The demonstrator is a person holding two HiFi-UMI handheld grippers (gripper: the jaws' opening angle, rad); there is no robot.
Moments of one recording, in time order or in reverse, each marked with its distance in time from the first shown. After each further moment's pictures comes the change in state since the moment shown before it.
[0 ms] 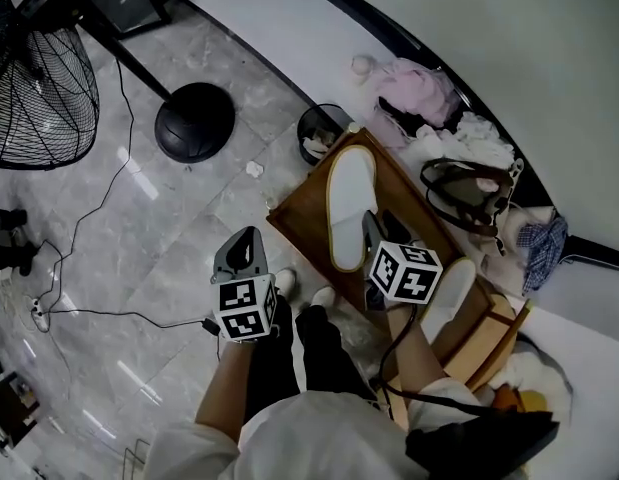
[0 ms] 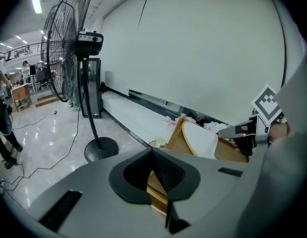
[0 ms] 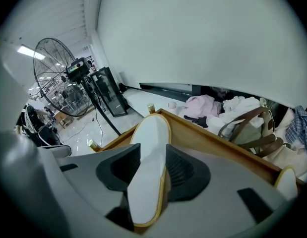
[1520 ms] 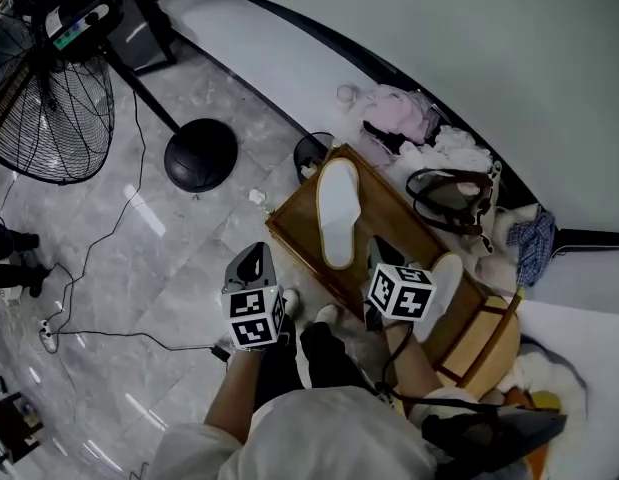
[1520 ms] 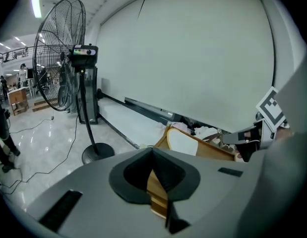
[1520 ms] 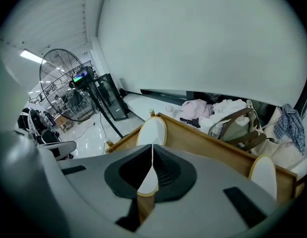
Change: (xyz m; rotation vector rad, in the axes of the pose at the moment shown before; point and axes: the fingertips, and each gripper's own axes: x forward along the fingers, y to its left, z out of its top) left arm -0.048 -0.035 0.015 0.030 -0.062 -0.040; right arm -0.073 0.001 -0.013 0.024 -0.048 -0.007
